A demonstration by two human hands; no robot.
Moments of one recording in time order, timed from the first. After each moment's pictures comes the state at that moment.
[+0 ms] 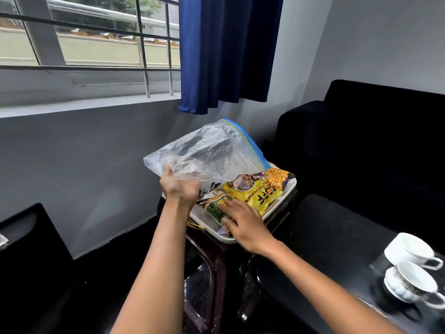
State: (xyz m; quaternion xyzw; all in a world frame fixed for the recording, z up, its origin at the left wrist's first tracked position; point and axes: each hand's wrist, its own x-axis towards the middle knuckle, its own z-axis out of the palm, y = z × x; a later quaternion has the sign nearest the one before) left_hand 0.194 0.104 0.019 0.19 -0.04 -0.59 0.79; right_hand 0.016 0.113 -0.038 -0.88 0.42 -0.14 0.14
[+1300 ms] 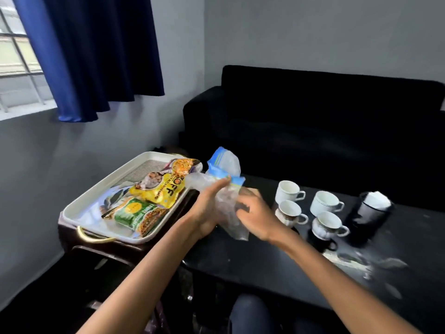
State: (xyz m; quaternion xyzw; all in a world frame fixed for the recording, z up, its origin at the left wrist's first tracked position) left_hand -0.025 0.165 0.031 0.29 -0.47 -0.75 0.36; right_hand -0.156 0.205 0.024 -0.71 0.56 -0.36 0.23
